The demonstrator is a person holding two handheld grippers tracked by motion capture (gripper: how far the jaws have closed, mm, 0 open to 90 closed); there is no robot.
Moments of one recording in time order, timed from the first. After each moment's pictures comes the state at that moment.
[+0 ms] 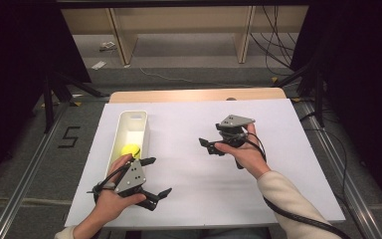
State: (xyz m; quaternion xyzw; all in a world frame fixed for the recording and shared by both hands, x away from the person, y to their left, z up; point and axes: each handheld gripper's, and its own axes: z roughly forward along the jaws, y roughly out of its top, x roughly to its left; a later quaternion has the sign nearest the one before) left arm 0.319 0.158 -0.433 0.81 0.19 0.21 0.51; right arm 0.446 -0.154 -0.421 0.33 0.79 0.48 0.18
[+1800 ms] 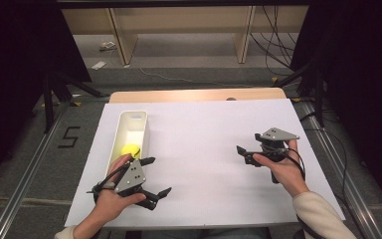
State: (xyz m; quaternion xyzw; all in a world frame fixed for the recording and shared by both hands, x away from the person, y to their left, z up) left arm 0.319 0.158 -0.433 0.81 0.19 0.21 0.51; right arm 0.408 -0.252 -0.431 0.40 0.76 0.45 0.23
